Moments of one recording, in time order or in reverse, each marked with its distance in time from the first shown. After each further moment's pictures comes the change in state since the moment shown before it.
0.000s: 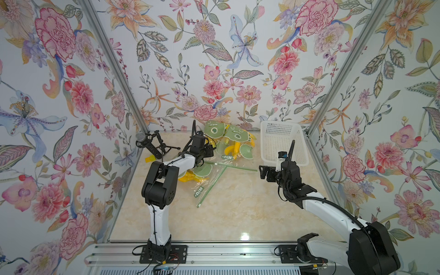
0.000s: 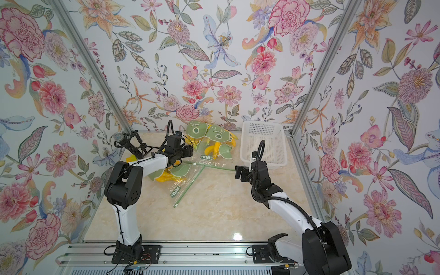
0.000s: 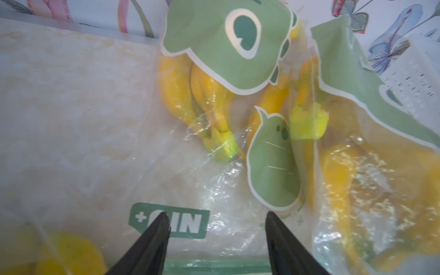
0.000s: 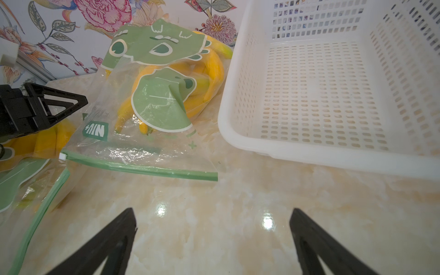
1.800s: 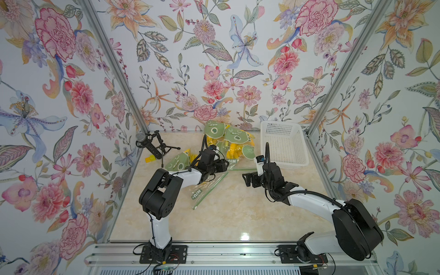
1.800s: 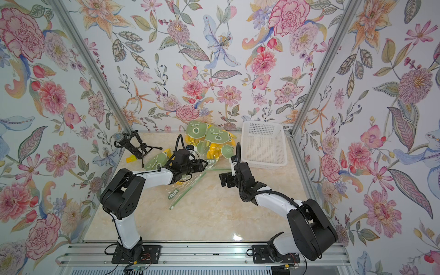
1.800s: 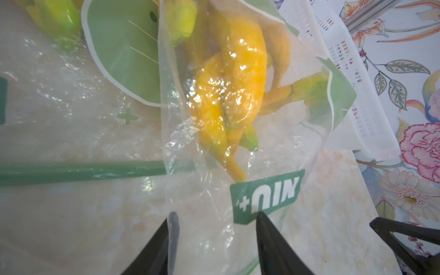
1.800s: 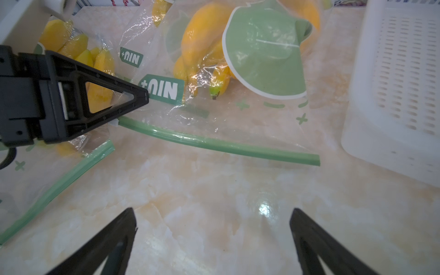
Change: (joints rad) left arm -0.135 -0.121 -0.301 0.222 0.201 -0.196; right arm 0.182 0.203 0.041 0.084 -0.055 -0.095
